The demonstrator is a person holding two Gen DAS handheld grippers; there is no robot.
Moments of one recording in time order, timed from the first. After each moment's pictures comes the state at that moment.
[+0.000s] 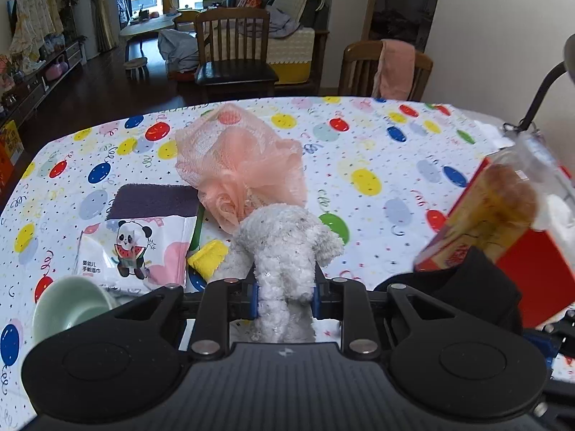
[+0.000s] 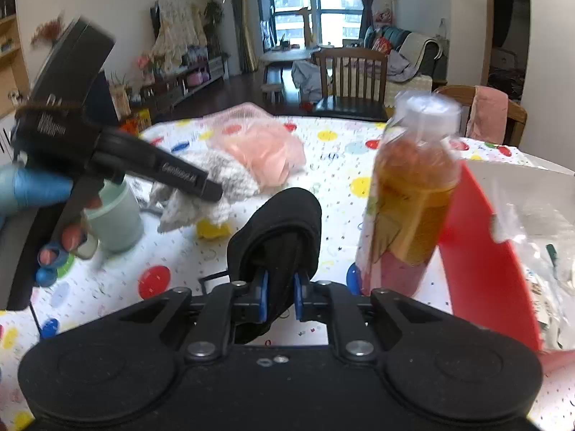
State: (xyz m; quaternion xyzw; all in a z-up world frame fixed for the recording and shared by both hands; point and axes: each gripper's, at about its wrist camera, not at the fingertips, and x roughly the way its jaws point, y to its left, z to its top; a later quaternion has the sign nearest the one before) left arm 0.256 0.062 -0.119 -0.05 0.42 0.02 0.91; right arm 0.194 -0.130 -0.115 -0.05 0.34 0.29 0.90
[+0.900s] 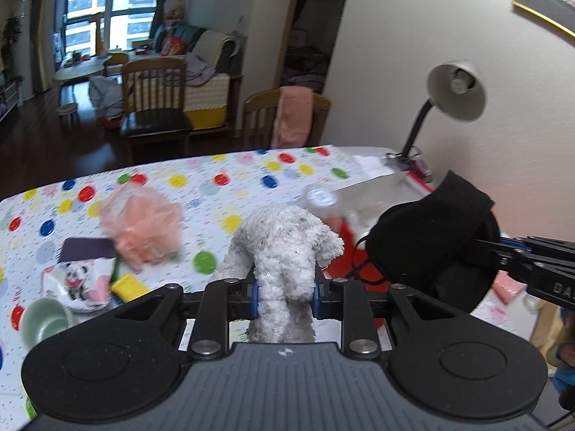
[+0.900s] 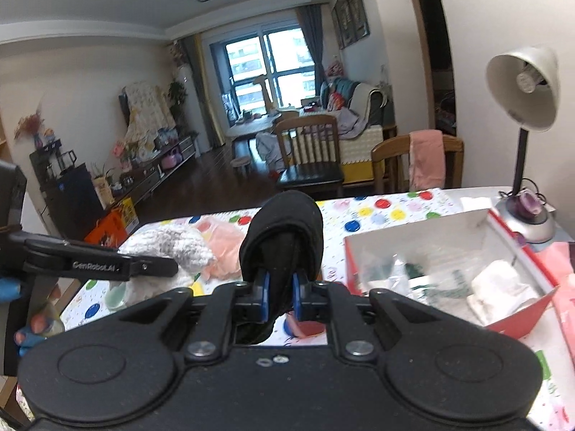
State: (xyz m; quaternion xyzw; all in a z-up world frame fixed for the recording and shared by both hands) left arm 0.174 -0.008 -0.011 -0.05 0.35 -0.11 0.93; right arm 0.160 -0.255 -0.017 0.05 0.25 0.24 0.94
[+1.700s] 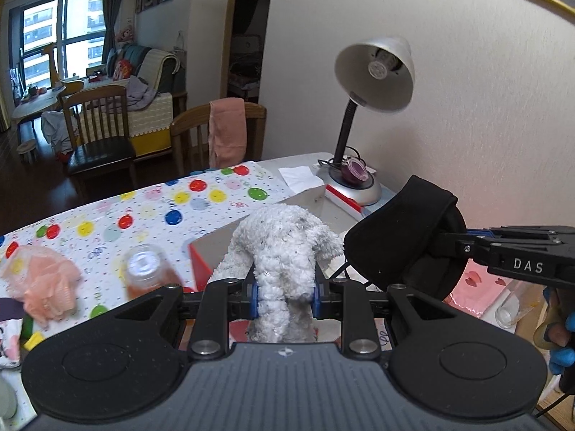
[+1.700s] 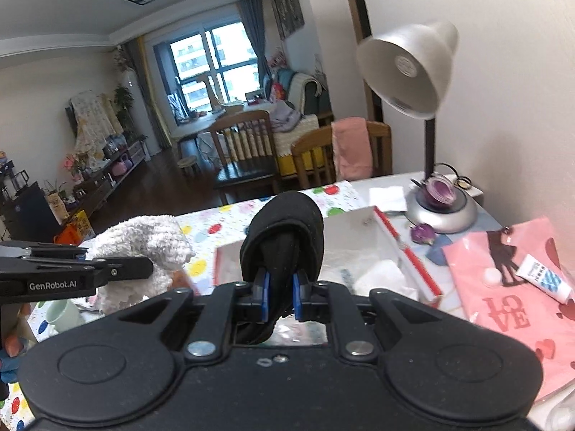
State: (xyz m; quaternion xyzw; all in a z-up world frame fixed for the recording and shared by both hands) left arm 0.221 -0.173 0.007 -0.01 0.33 -0.17 0.93; right arm 0.205 -0.401 -0.017 0.07 0.29 0.16 0.94
